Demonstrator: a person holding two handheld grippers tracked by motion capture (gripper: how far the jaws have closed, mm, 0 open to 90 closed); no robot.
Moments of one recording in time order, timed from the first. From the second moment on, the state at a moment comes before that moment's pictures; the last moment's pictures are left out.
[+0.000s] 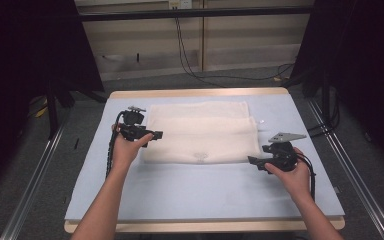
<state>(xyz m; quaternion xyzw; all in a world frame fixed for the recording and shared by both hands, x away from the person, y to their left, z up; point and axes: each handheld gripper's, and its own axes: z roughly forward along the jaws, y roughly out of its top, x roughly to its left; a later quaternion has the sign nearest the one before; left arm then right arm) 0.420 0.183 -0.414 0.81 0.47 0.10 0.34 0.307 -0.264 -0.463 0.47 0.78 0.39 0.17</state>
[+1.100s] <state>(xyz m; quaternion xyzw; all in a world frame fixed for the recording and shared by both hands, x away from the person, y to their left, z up) 0.455 0.204 -0.449 0.79 0.51 0.08 0.34 0.370 -0.269 -0.466 0.57 0.70 0.41 0.13</state>
